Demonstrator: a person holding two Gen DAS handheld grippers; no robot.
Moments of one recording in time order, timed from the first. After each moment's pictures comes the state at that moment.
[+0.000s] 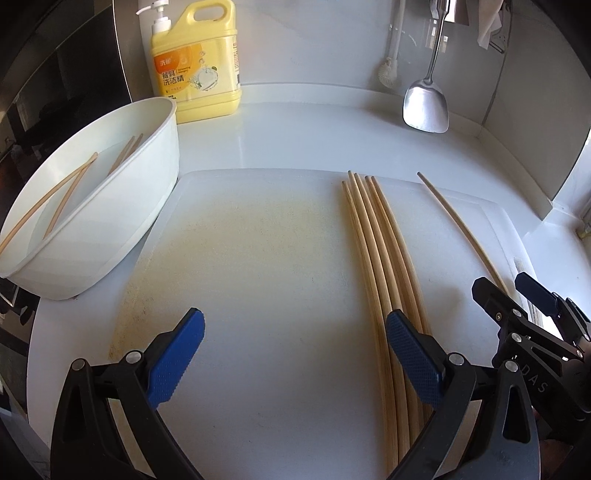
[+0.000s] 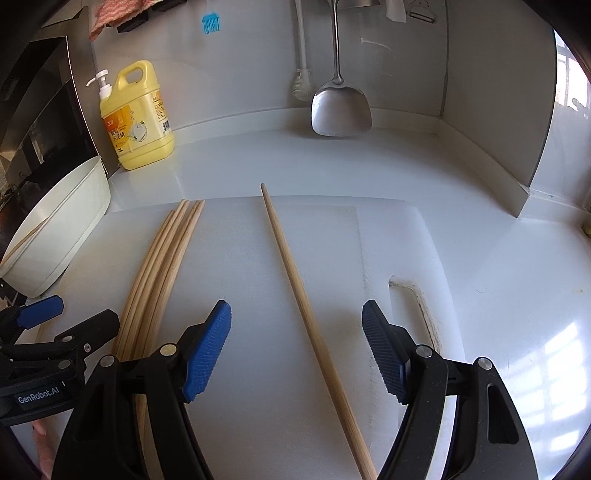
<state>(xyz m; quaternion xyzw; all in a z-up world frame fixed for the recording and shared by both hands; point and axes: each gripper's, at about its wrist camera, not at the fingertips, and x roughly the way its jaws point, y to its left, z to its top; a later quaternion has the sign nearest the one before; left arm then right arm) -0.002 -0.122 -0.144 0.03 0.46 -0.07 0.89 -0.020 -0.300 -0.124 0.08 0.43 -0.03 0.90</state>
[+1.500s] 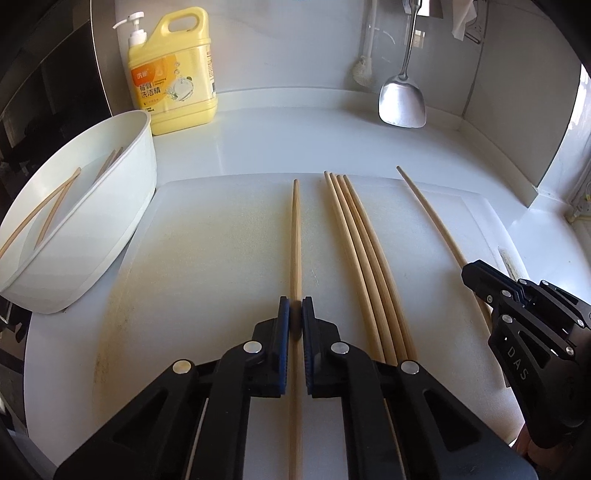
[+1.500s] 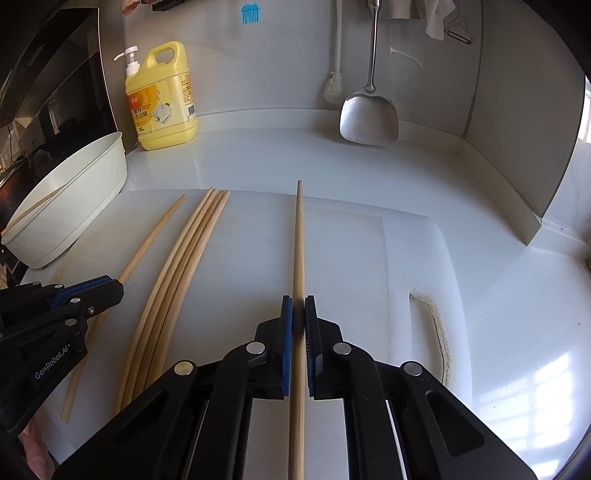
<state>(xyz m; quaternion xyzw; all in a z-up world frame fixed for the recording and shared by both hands) -0.003 -0.132 -0.135 0.04 0.45 -0.10 0.89 -0.017 -0.284 -0.120 0.04 0.43 0.00 0.90</state>
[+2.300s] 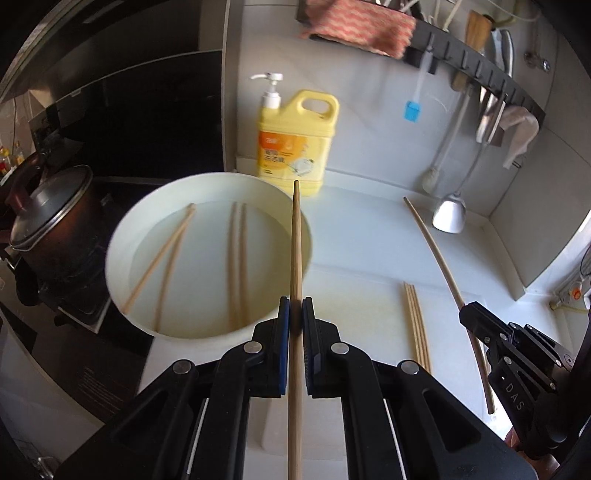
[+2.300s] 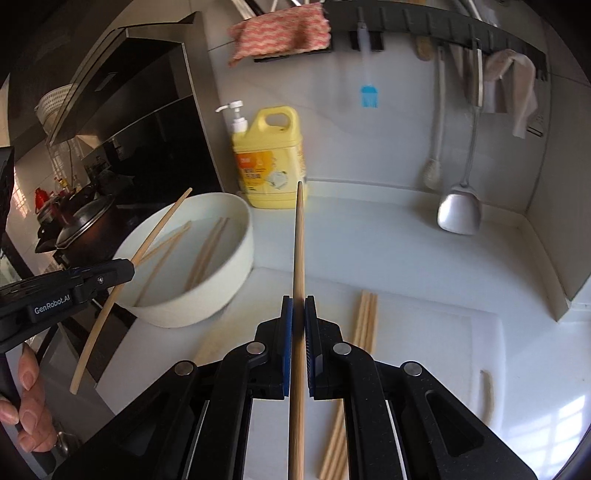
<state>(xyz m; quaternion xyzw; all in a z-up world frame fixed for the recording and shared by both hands) -0.009 0.029 0.011 -0.05 0.41 -0.03 0.91 0.002 -0.166 0.013 0.05 0.39 0.12 0.91</state>
